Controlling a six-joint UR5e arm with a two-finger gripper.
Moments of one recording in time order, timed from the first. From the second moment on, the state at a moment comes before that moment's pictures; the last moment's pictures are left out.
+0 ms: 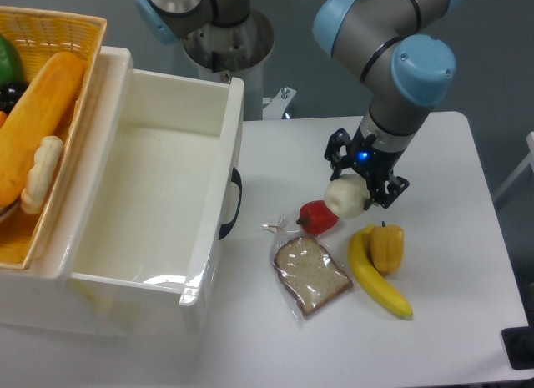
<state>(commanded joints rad) 2.70 -1.86 -1.54 -1.36 1.43 1.46</state>
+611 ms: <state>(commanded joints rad) 2.71 -1.85 -1.54 -1.36 1.44 1.44</state>
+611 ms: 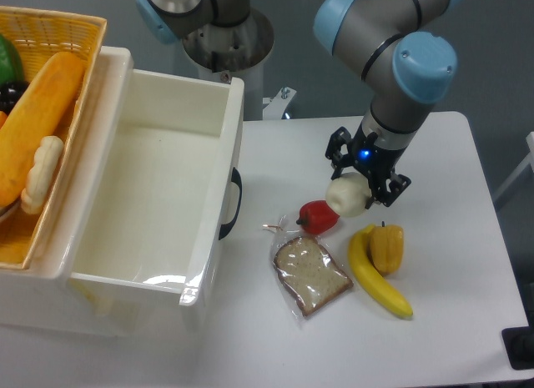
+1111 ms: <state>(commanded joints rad) 2.69 -1.81 -1.50 -1.39 1.43 1.30</state>
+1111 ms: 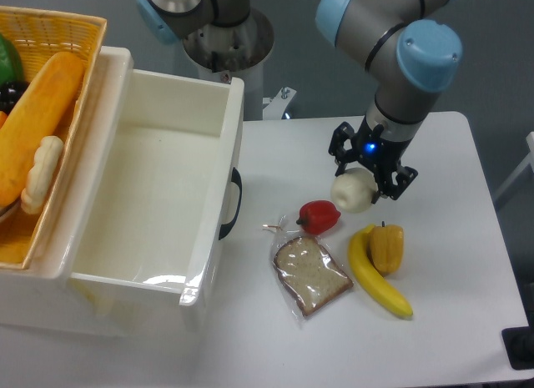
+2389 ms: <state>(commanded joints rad) 2.50 -1.55 -1.53 -1.45 1.19 0.77</state>
